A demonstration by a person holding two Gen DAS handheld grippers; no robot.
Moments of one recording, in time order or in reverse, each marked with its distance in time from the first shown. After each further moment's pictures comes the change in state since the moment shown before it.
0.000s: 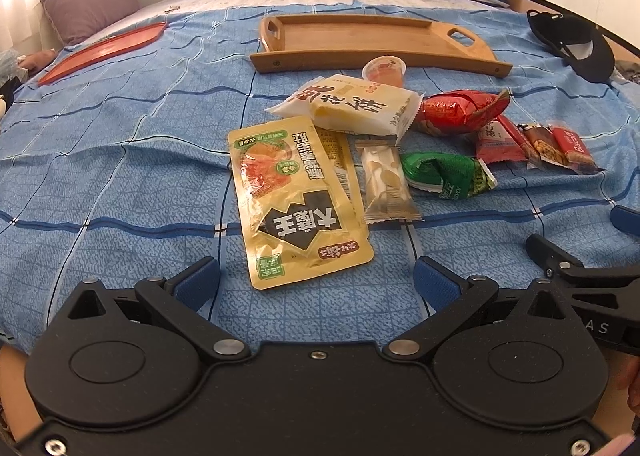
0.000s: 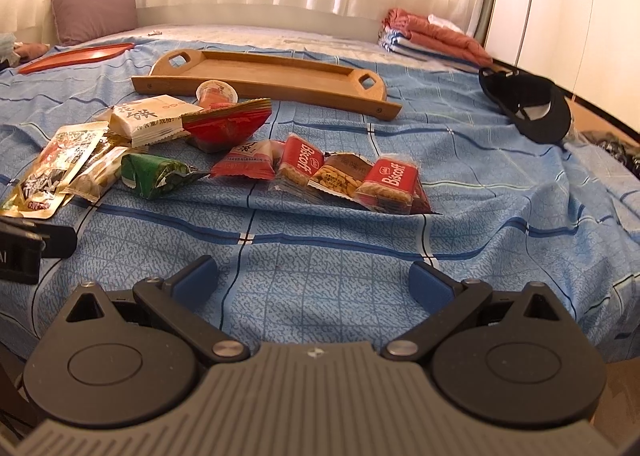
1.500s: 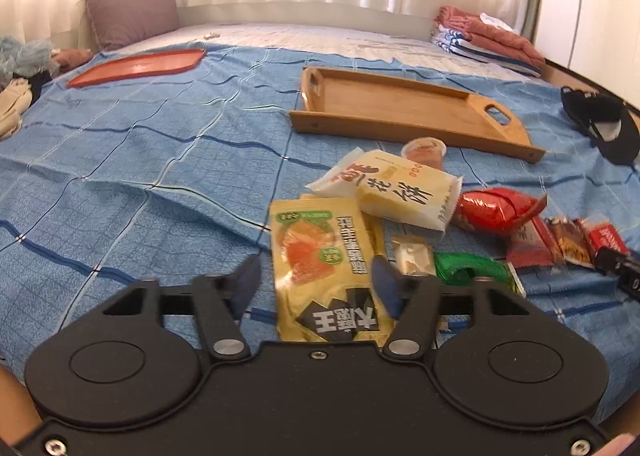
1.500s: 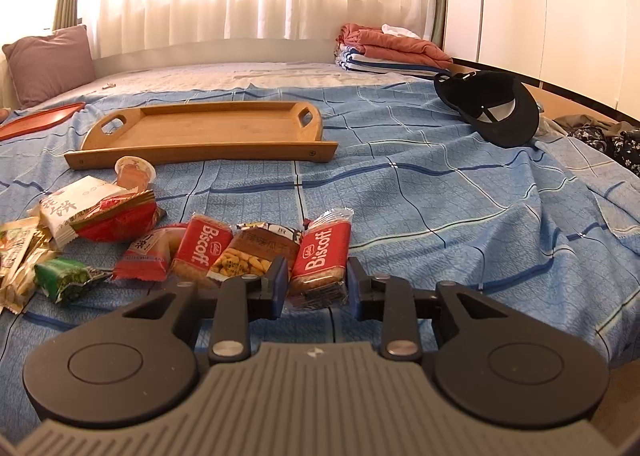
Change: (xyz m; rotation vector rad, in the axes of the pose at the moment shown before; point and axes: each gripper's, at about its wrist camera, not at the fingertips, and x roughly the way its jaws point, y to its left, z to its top) left arm 0.010 0.013 0.028 -0.138 -0.154 0.050; right arm 0.028 -0.063 0.036 0.147 -0.062 -0.046
